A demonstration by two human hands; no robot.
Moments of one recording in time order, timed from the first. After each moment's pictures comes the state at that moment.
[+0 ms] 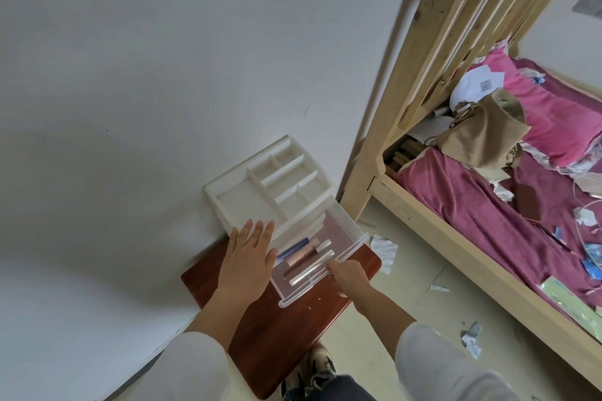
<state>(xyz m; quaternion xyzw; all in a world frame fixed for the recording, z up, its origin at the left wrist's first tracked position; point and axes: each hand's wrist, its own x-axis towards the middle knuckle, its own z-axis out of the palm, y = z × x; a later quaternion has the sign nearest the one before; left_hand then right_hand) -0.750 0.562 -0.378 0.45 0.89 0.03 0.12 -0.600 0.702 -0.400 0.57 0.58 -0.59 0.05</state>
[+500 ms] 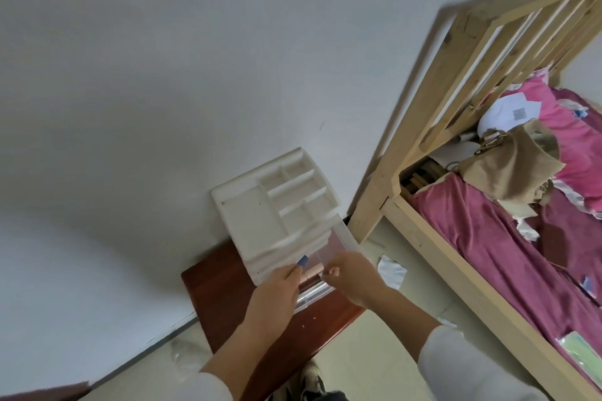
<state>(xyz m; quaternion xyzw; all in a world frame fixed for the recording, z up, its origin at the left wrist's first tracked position) -0.689 0.580 -0.391 0.48 0.84 0.23 0.11 -0.613 0.746 -0.365 0.27 0.91 -0.29 0.12</state>
